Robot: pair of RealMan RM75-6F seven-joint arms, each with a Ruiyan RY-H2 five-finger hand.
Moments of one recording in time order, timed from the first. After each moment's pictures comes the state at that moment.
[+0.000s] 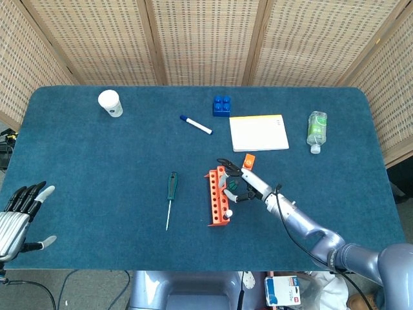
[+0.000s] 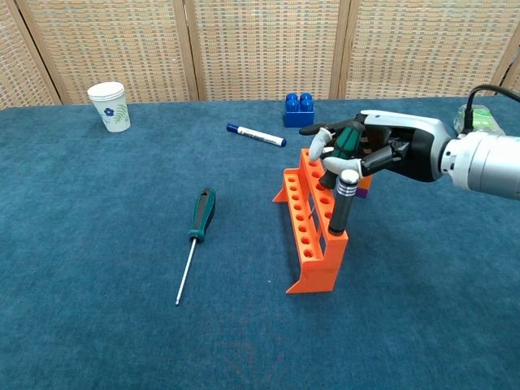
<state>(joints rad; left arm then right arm) -0.11 -0.99 0.04 -1.72 1.62 1.44 -0.05 0.84 -1.55 0.02 -1.15 -1.61 0.96 1.27</state>
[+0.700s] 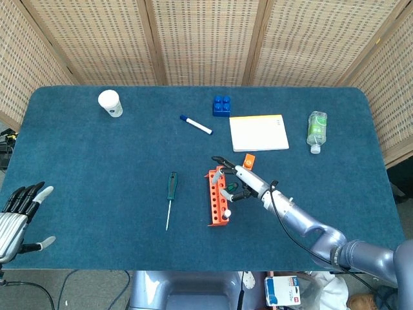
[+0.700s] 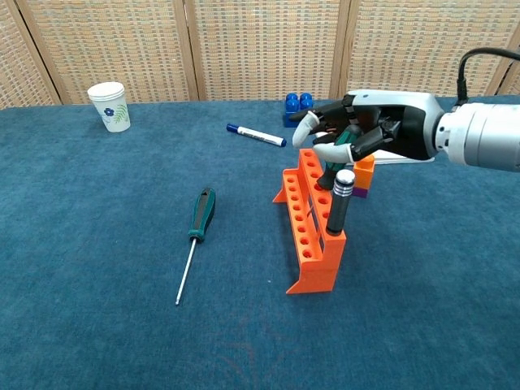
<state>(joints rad) -0.10 -0.98 0.05 -1.72 1.64 1.46 -0.07 0.89 -1.43 0.07 -1.35 -1.53 0.86 1.07</state>
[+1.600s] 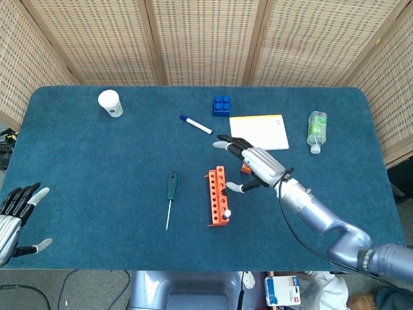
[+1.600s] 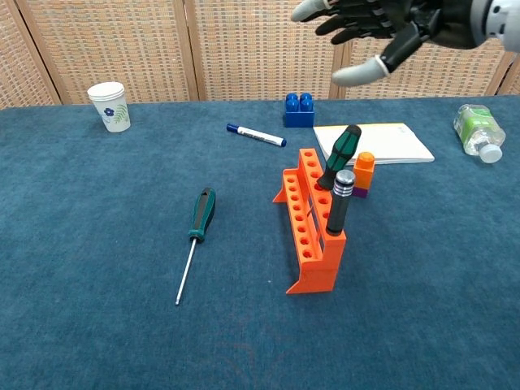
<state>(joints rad) -0.09 -0.96 0.06 -1.70 1.69 1.51 -0.14 0.86 -1.13 0.19 -1.68 -1.42 0.88 0.52</state>
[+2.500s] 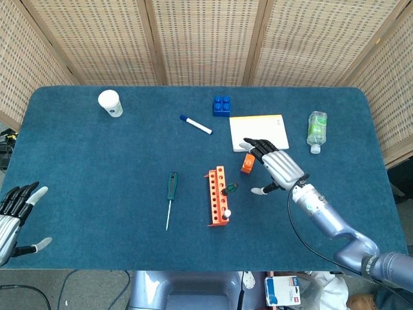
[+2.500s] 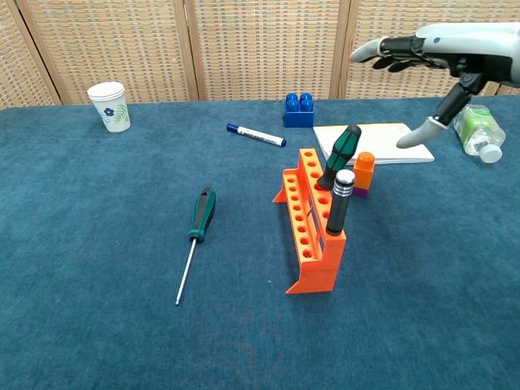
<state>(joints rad) -0.08 -0.96 0.05 -1.70 1.69 1.53 -0.13 0.78 -1.21 0.16 -1.55 -1.39 0.92 0.29</state>
